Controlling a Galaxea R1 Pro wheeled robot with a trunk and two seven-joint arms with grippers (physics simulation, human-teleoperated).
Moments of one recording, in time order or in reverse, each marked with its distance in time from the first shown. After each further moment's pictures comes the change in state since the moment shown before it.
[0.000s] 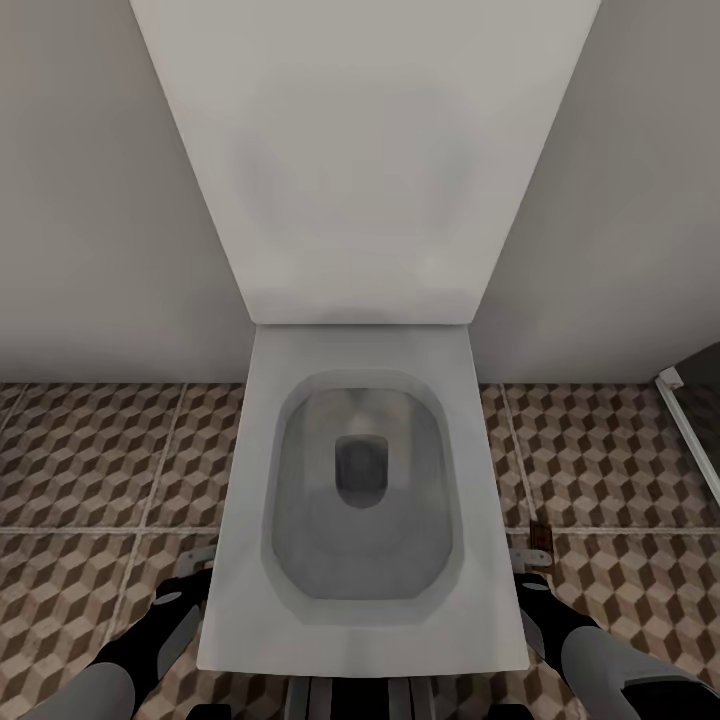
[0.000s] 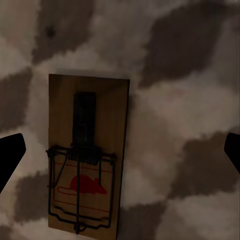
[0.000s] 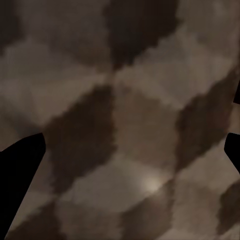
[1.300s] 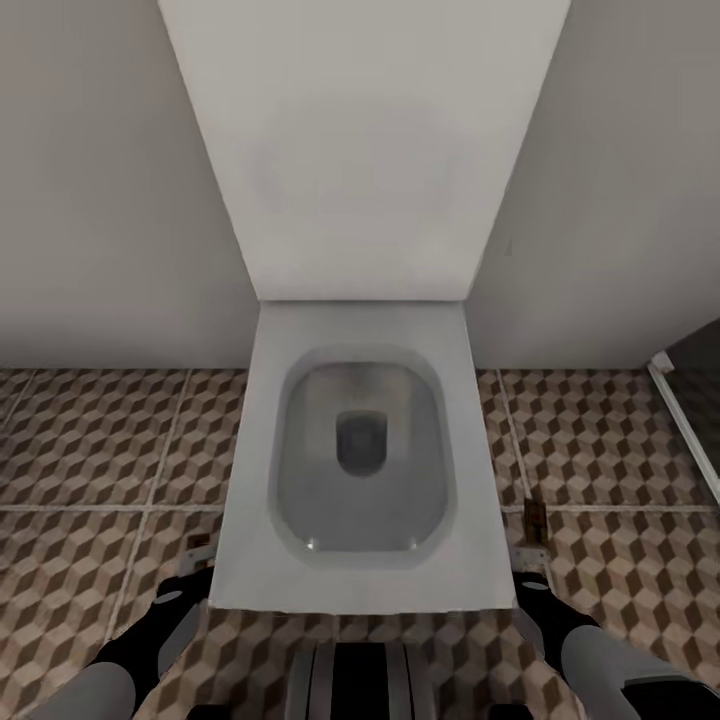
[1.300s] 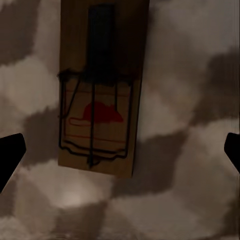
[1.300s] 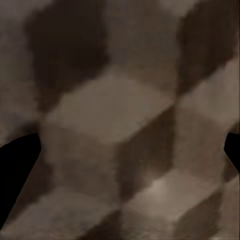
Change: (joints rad) left arm 0.000 0.000 0.000 -0.005 0.003 0.003 0.002; right arm 0.000 0.000 -0.002 -0.003 0.001 -0.008 0.000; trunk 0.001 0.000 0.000
